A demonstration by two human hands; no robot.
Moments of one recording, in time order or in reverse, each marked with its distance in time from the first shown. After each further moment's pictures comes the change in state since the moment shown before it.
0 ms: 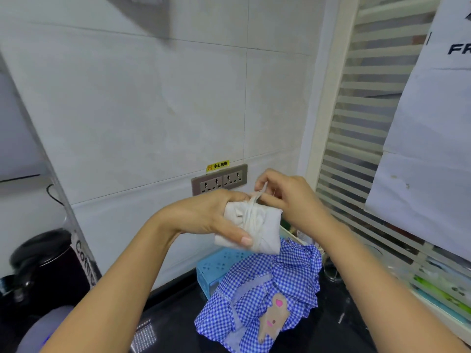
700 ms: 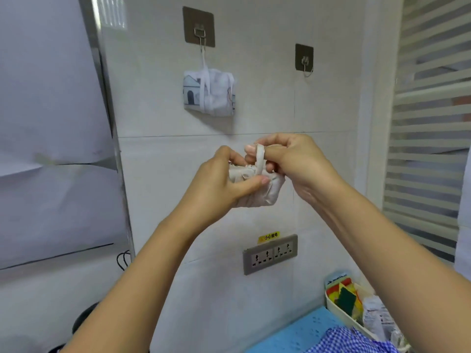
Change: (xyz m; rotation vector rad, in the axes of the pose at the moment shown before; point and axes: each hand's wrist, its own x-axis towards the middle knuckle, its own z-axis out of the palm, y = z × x) left_hand -0.046 0.093 -0.102 0.436 1.026 0.102; right_hand 0.143 -0.147 -0.054 0.896 0.174 0.063
